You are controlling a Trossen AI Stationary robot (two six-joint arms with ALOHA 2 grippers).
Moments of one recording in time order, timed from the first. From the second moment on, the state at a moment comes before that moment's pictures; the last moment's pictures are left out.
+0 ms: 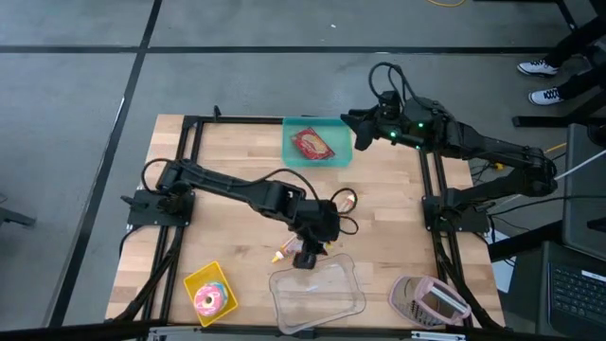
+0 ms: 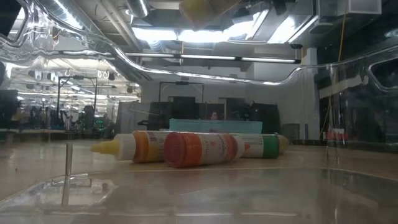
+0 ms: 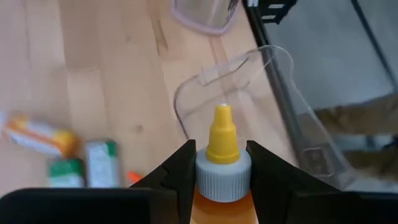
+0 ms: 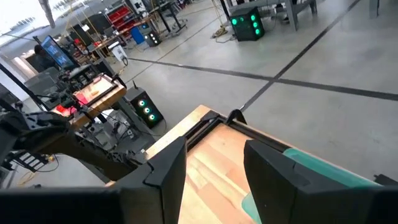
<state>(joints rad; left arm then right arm) -0.23 1.98 1.93 -0.84 0.18 -0.13 -0.19 1.19 1.30 -0.32 0.27 0.54</state>
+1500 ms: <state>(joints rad) -0.35 2.09 1.93 -0.86 -0.38 -1.50 -0.18 1.21 1.30 -0.31 -0.25 0.31</state>
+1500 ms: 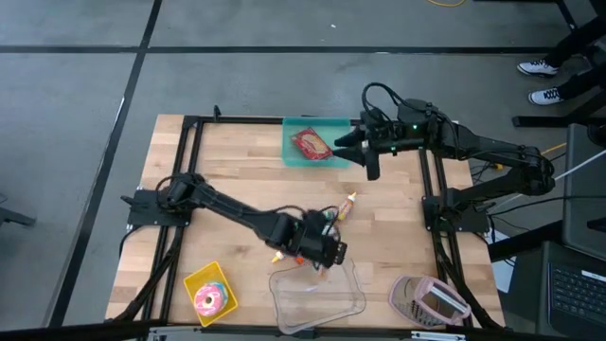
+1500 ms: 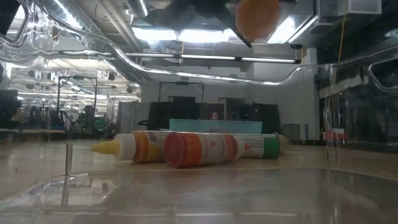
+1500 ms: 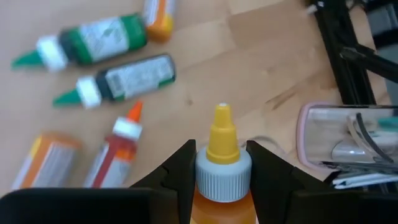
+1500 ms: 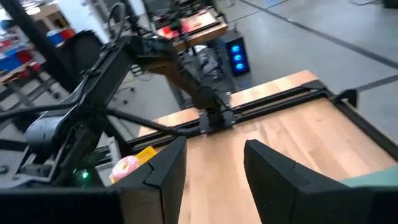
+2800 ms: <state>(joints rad) -0.51 2.27 1.93 -0.71 -0.35 -2.09 -0.19 1.21 1.30 -0.32 -0.33 0.30</state>
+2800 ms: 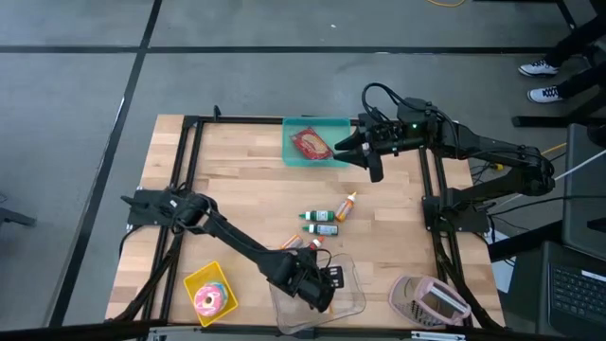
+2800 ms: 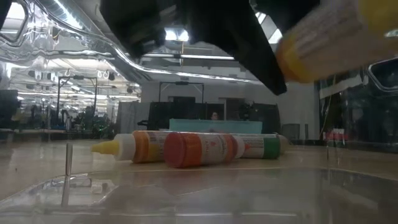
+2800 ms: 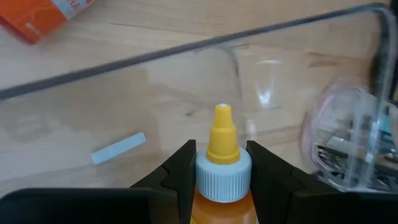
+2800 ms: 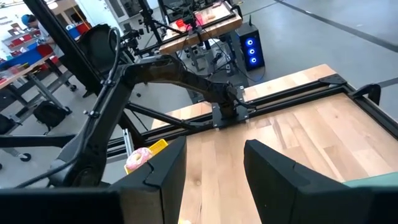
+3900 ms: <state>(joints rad) -0.36 2.00 1.93 -0.92 -0.41 -1.36 -0.19 1.21 1.30 -0.31 -0.33 0.33</state>
